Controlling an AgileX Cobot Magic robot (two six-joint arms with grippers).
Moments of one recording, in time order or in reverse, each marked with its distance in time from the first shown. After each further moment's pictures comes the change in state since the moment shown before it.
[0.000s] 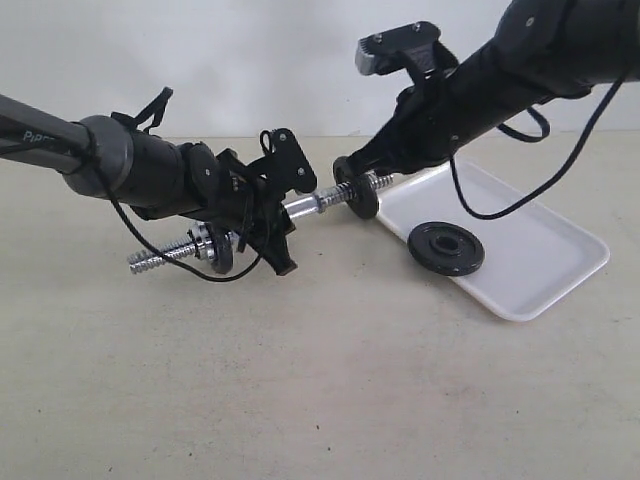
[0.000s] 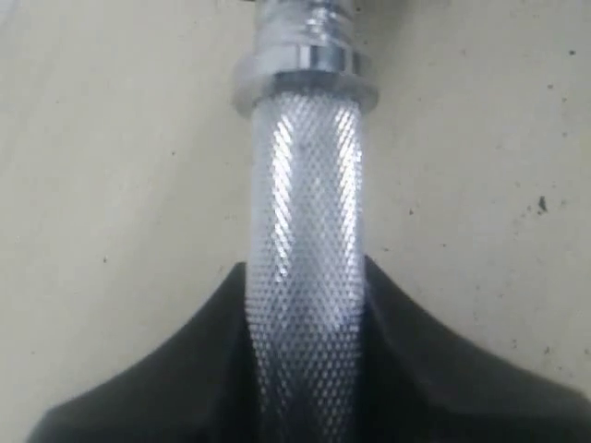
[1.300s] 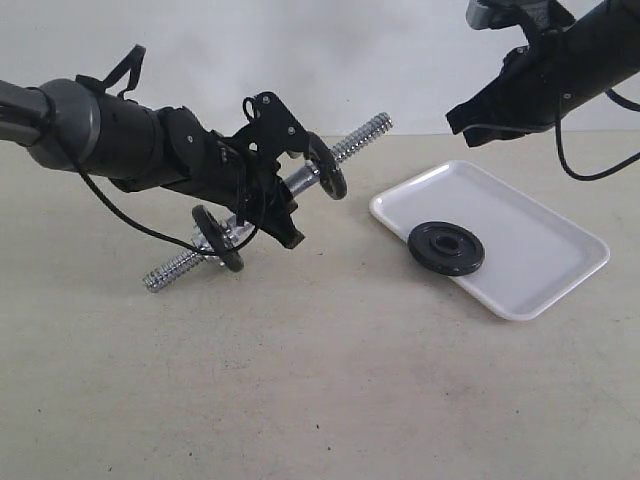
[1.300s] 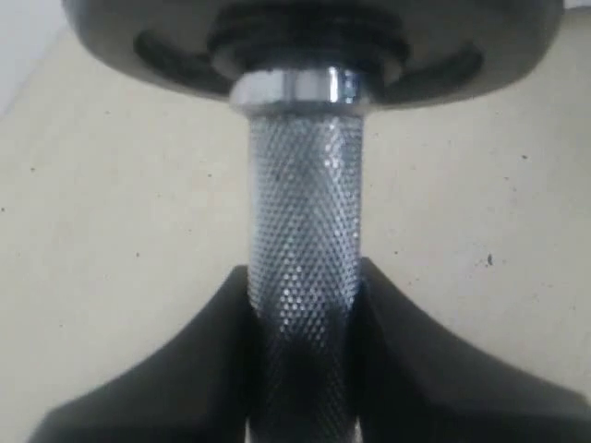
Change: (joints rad) left arm -0.002 -0.124 0.024 0.008 0.071 -0.170; right arm -0.221 -0.077 0.000 0.002 0.141 -0.020
